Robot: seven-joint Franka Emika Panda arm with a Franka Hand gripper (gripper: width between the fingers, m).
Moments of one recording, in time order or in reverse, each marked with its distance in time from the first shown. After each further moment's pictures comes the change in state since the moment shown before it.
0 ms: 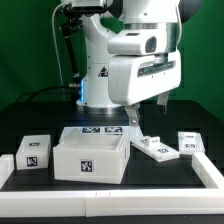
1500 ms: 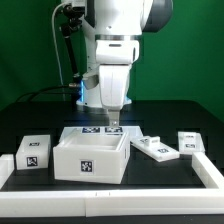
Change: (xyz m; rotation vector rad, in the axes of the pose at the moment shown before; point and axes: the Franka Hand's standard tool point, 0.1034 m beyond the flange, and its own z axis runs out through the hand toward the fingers) arm -0.088 -0.025 0.021 0.009 -0.028 -0.498
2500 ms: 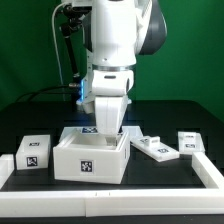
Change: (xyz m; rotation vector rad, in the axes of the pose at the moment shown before) arm -0.005 -0.026 0.054 0.051 0.016 0.035
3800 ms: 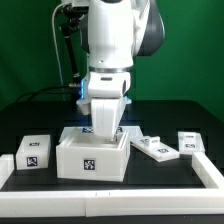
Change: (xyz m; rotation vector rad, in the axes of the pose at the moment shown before) arm -0.004 0.004 0.001 -0.003 0.002 0.012
